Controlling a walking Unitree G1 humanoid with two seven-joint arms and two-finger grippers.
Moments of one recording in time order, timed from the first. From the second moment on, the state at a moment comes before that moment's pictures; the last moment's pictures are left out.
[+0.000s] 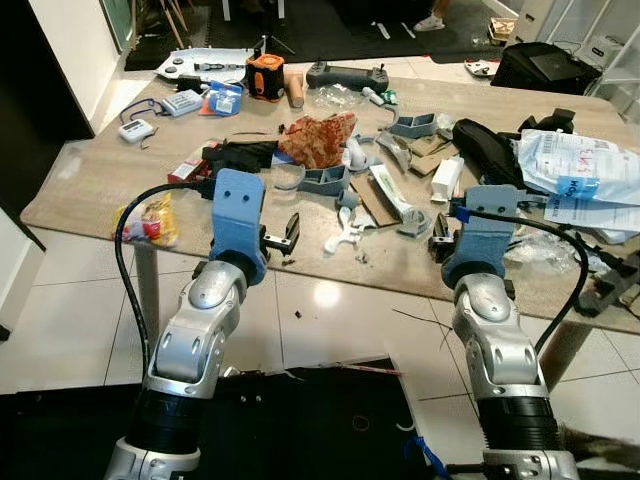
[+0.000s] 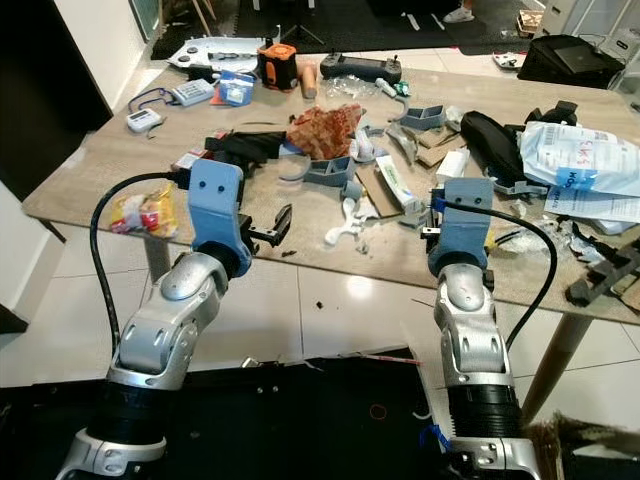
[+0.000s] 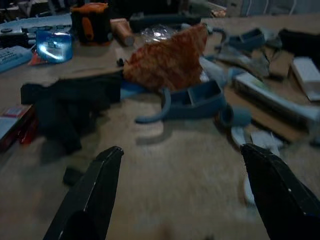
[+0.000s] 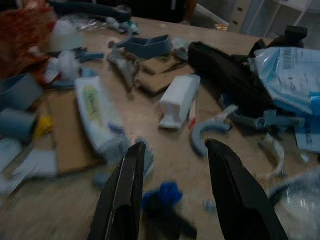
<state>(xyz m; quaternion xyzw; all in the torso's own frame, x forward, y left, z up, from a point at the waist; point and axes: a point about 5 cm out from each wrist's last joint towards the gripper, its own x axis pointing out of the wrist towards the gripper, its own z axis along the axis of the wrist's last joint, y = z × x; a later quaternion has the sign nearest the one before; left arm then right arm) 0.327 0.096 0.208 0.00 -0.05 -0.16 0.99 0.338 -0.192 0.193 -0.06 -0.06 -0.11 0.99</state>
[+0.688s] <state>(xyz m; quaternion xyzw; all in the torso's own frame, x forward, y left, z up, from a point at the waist) 0.328 0.095 0.209 0.00 -0.05 -0.16 0.99 0.339 -0.184 0.192 -0.06 -0.05 -0.11 0.99</state>
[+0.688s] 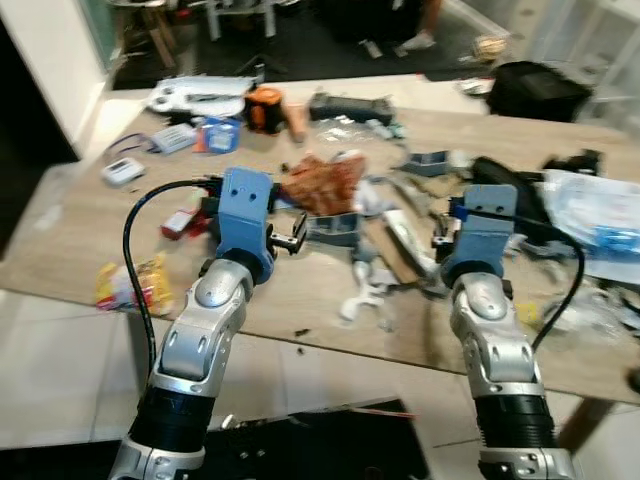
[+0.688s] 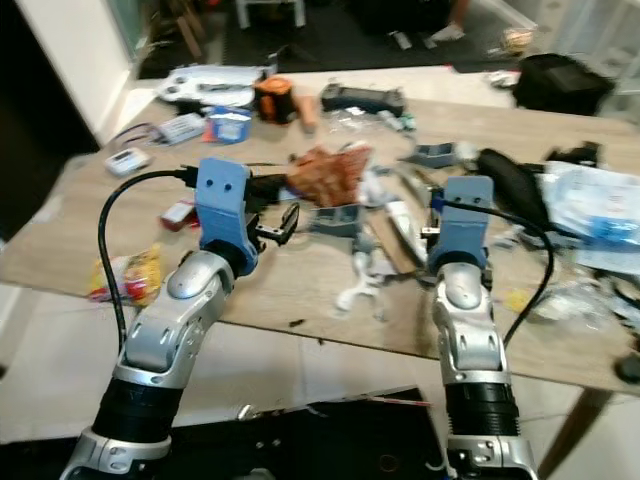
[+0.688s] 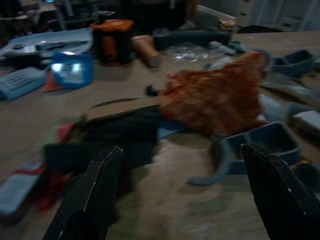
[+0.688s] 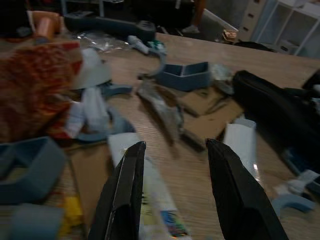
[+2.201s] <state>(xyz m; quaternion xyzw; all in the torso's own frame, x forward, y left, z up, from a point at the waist) 0.327 0.090 0.198 0.05 -0.01 -0.18 0.98 0.344 -0.185 0.193 -0.05 -0.04 -0.08 0.99</state>
